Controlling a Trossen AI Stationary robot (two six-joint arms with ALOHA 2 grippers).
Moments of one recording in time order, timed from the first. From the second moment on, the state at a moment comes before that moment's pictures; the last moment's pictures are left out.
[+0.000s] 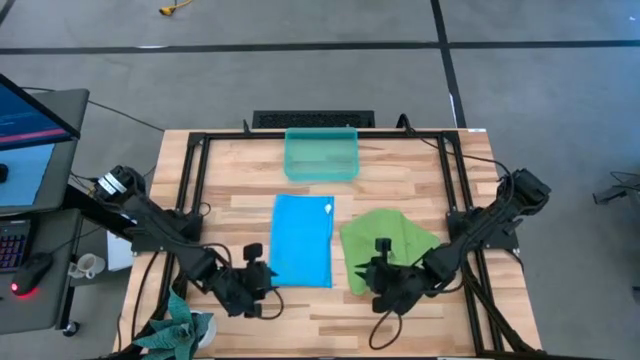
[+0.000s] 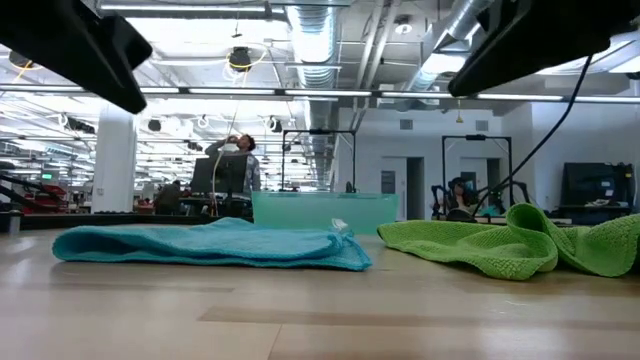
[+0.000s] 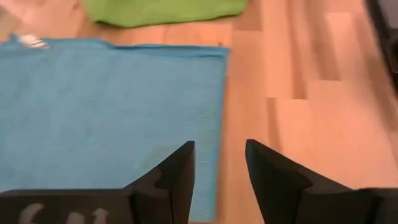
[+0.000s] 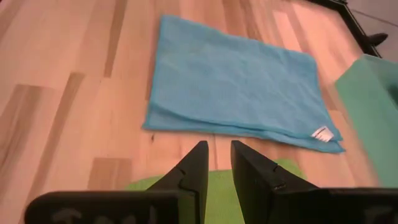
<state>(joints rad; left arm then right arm) -0.72 1.47 0.86 -0.33 -0.53 -0.61 0.67 1.59 0.95 -0.28 0.70 0.28</state>
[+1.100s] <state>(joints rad) -0.79 1.67 1.06 -0.57 -0.48 -0.43 0.54 1.62 0.95 0.02 0.46 -0.01</state>
